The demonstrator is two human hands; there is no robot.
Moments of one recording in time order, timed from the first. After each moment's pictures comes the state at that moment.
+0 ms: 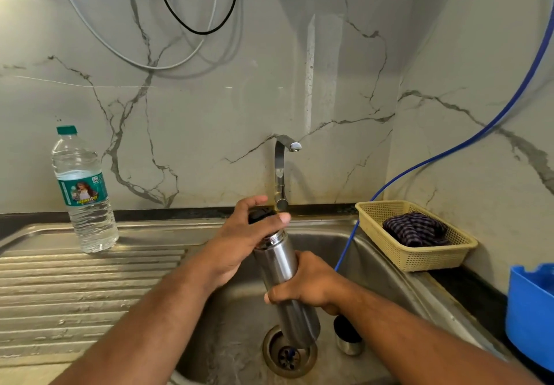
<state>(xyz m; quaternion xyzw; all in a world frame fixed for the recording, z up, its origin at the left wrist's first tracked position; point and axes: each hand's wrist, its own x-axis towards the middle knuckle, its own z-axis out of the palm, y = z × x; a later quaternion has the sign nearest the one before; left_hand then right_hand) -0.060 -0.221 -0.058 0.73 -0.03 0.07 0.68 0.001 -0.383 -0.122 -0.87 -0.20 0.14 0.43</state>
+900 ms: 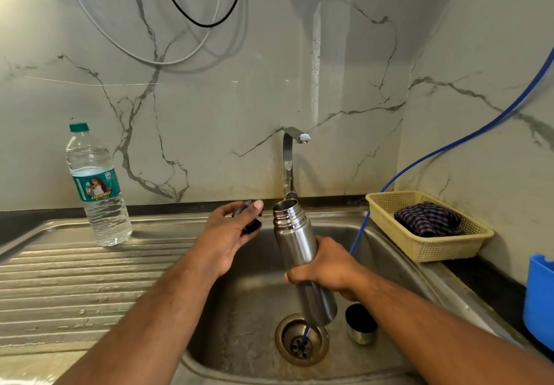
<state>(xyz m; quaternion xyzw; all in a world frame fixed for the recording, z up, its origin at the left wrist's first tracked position) -0.043 -0.186 -0.076 0.58 0.10 0.13 0.80 0.008 -0.392 -0.121 -0.87 -0.18 0.11 0.45</state>
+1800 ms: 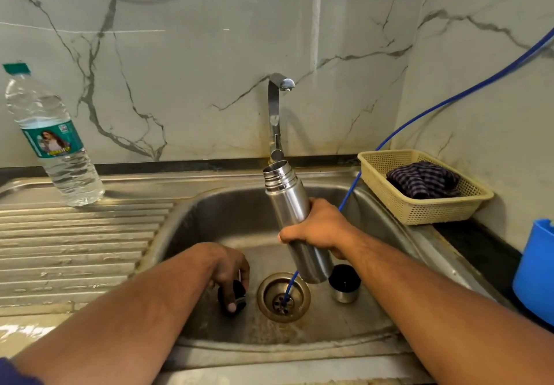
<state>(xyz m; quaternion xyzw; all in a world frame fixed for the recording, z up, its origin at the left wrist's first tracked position) 0.010 -0.182 -0.187 0.93 -0.03 -0.37 0.04 0.036 -0.407 -0.137 -0.88 -0.13 0.10 0.44</state>
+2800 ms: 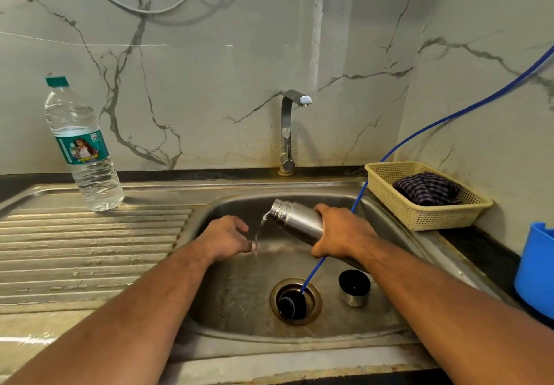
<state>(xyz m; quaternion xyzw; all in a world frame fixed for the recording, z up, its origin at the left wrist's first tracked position) -0.019 -0.154 -0.158 0.92 0.12 -0.01 0.38 0.022 -0.407 -0.123 -0.98 -0.18 -0.01 0.11</state>
